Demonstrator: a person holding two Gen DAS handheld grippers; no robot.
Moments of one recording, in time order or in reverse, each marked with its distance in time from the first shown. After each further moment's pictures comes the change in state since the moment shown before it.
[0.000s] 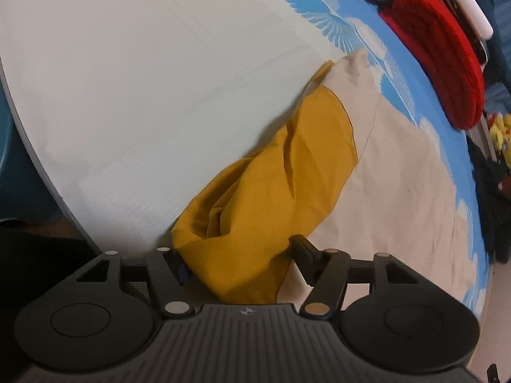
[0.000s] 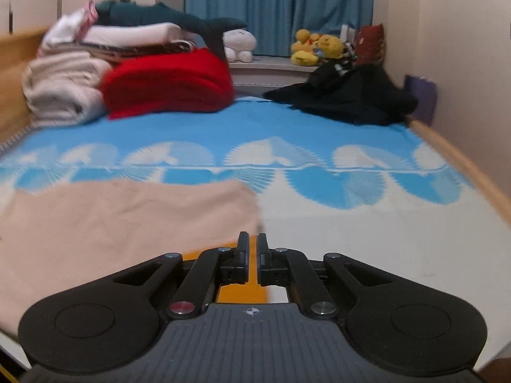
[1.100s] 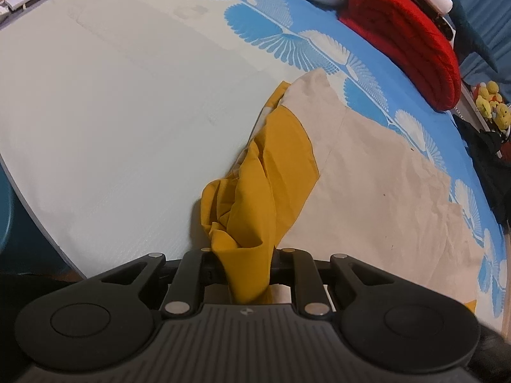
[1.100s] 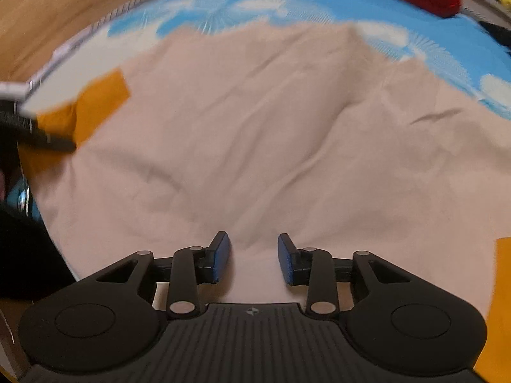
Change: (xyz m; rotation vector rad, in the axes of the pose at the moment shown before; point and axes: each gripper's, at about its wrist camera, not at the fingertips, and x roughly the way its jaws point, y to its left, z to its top) left arm -0.029 -0.045 -0.011 0.193 -0.120 0.040; right arm 0.117 0.227 -0.036 -0.287 0.412 0.444
